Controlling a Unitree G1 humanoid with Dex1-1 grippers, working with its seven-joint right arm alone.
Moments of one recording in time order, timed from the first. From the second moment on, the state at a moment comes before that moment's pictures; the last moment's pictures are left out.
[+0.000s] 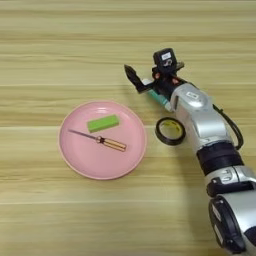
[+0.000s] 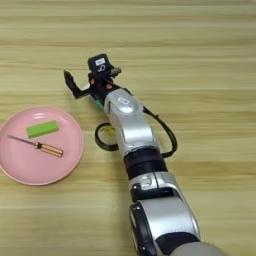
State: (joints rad) arm -0.59 -0.12 -0.01 0.51 0.05 0.08 0.33
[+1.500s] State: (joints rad) arm -0.81 -0.13 -0.03 0.84 -0.03 0.56 0.14
